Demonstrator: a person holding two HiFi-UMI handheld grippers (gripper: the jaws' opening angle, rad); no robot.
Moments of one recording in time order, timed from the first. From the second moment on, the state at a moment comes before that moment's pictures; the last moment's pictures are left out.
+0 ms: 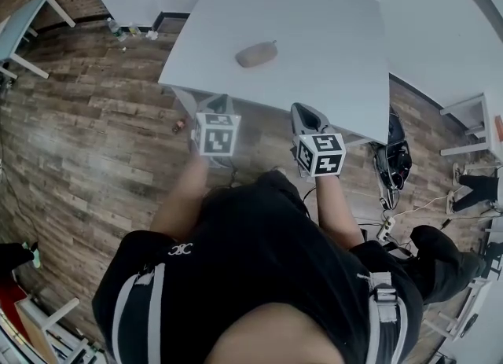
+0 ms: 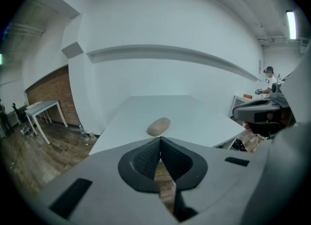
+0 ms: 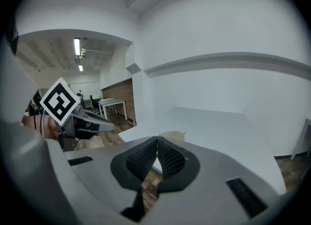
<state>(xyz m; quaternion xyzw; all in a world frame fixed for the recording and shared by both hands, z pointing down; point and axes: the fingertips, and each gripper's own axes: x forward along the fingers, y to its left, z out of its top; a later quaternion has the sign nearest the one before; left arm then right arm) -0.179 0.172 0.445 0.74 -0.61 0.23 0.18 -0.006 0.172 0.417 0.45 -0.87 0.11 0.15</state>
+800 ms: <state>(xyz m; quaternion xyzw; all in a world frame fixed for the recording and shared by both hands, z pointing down) -0.159 -0.022 0.450 0.73 -0.60 0.27 0.18 0.017 -0.030 0.424 0.42 -0.88 0.12 0.16</state>
